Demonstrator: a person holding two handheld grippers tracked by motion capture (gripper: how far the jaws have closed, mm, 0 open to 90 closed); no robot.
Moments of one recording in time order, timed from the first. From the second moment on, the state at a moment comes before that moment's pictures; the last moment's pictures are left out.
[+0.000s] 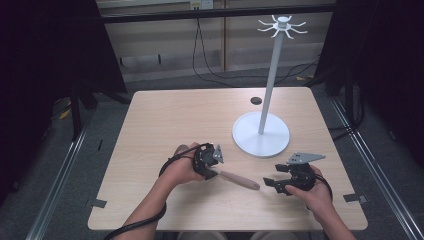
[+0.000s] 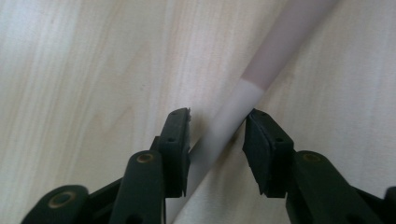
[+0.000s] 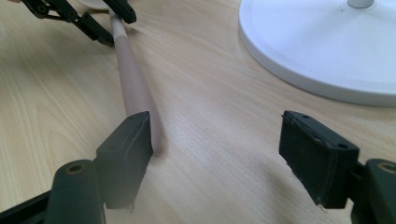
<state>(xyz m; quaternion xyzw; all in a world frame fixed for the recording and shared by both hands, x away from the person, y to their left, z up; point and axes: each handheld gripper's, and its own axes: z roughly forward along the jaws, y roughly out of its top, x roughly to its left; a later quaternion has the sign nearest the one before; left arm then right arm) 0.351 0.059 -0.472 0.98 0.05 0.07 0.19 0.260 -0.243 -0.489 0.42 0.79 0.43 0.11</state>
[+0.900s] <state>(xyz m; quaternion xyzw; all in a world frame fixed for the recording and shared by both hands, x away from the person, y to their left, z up) 0.355 0.098 -0.438 0.93 0.20 0.03 0.32 0.264 -0.227 -0.479 0.42 0.78 0.46 0.11</state>
